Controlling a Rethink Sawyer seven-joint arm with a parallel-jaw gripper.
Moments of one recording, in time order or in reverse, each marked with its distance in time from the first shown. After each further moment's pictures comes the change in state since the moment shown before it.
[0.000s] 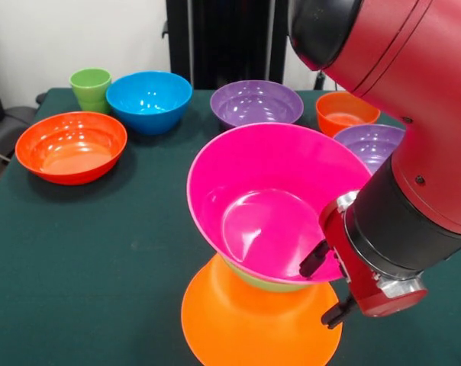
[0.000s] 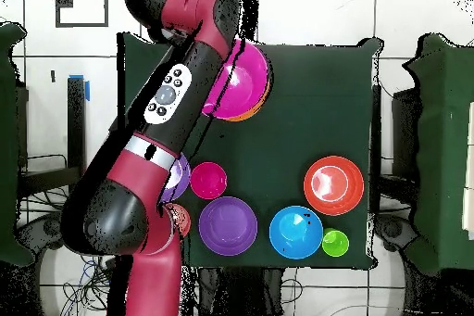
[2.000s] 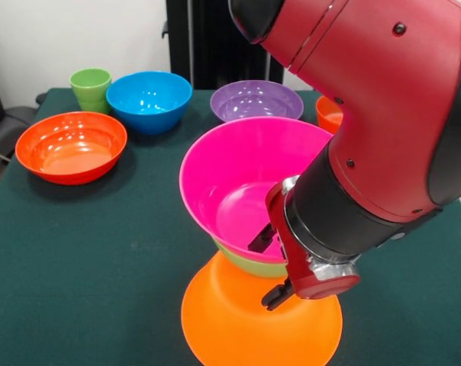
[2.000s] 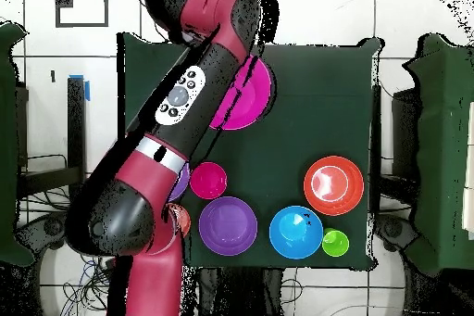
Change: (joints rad) arm -0.008 -0.017 0.057 0.049 -0.117 -0.012 0.002
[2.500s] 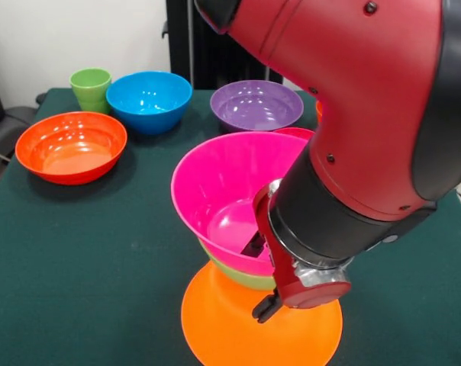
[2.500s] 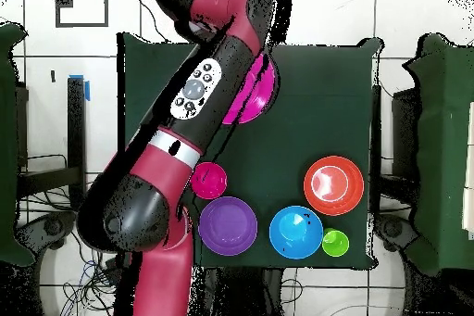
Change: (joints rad) arm -0.052 -0.022 -0.009 -0.058 0.038 -0.006 0.031
